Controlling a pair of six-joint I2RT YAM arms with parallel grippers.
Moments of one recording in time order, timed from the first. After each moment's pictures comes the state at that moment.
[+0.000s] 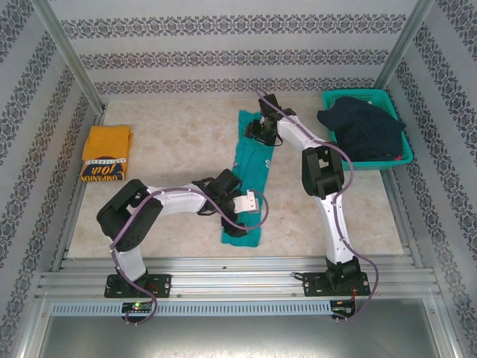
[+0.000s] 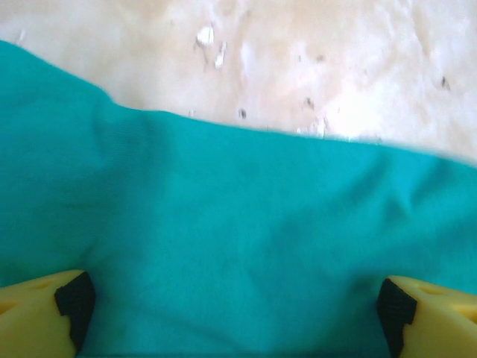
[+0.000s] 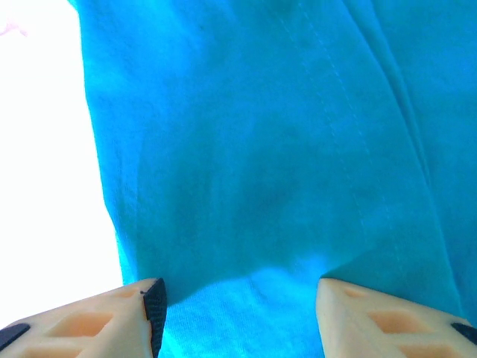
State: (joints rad) left arm -0.74 1.79 0.96 -0.28 0.41 0.57; right arm 0.31 2.48 2.14 -0.72 -0.23 0.64
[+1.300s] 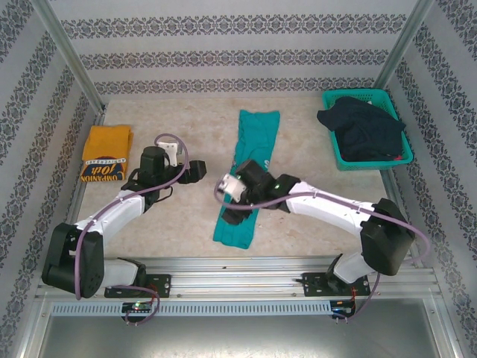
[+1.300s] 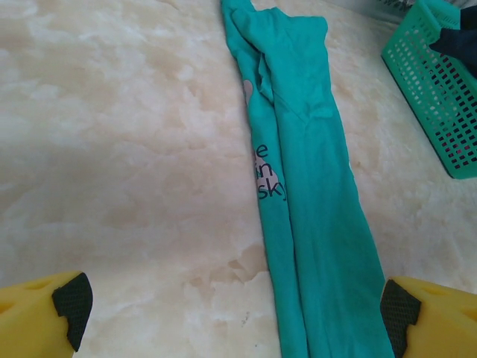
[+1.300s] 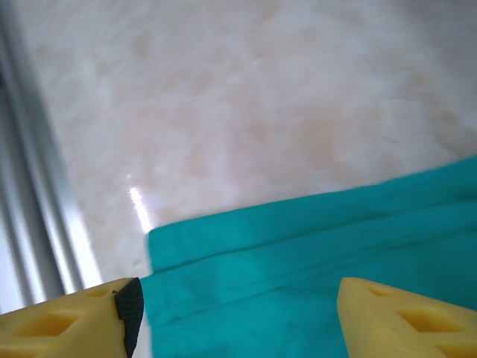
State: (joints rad) left arm -0.23 1.30 0.70 0.04 0.31 -0.38; right arm 0.90 1.50 1.05 -0.51 -0.28 -0.15
